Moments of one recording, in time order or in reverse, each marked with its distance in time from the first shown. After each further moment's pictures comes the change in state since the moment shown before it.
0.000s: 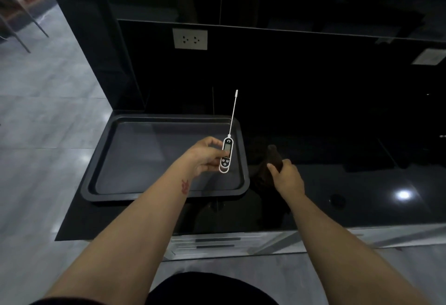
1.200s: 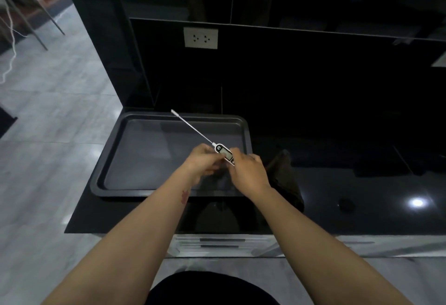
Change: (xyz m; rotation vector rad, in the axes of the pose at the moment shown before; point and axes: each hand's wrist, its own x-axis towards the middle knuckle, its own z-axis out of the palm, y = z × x) left_hand 0.000 -0.025 -0.011 0.038 0.219 0.032; right_hand -0.040 -0.088 0.036 -0.265 0.037 -0.779
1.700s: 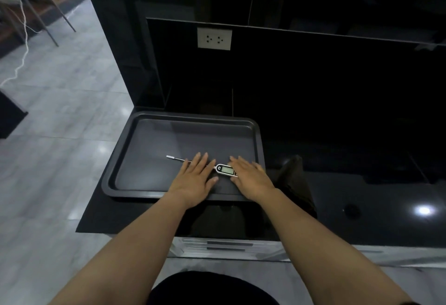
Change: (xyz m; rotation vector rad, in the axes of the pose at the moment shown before) left_hand 0.010 -0.070 -0.048 1.357 -0.009 0.420; right_hand 0.018 0.003 0.026 -0.006 -0.388 -0.037
